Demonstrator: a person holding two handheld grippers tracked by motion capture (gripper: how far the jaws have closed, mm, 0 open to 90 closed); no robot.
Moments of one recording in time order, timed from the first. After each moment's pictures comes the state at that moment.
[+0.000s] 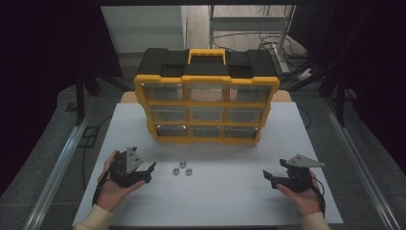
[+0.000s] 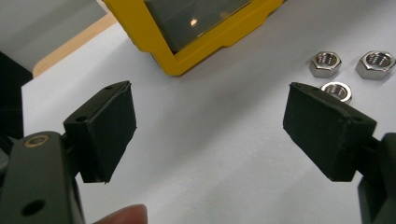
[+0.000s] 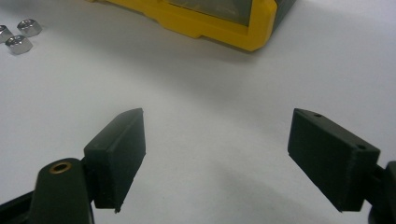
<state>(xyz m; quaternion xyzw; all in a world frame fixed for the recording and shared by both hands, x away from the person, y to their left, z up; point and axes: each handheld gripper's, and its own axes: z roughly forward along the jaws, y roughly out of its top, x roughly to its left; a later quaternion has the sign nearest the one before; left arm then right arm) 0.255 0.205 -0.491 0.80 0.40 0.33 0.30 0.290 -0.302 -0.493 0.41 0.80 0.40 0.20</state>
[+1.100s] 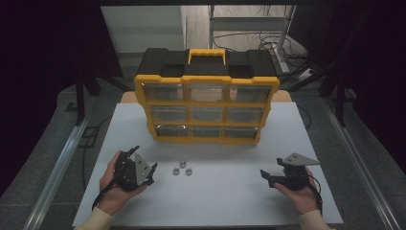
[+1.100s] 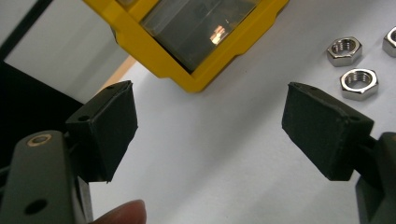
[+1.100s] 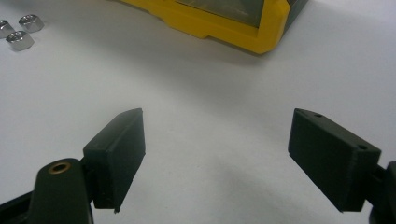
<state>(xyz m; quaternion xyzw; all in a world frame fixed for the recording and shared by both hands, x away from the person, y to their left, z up) 0.243 0.185 -0.492 0.81 0.32 0.43 0.25 0.296 -0.295 -0.495 0.40 0.80 0.39 0.19</state>
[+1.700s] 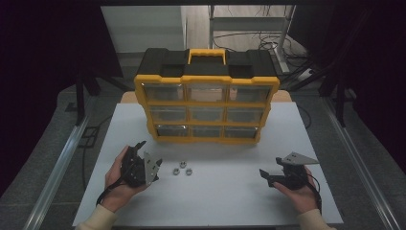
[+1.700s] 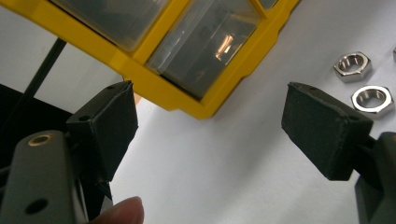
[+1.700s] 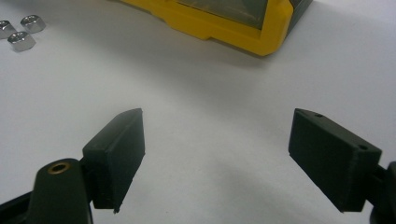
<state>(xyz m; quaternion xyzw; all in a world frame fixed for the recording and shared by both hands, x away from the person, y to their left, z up) 0.252 0.169 -0.485 0.81 0.26 0.47 0.23 0.298 -0.293 -0.495 0.40 0.81 0.40 0.19</state>
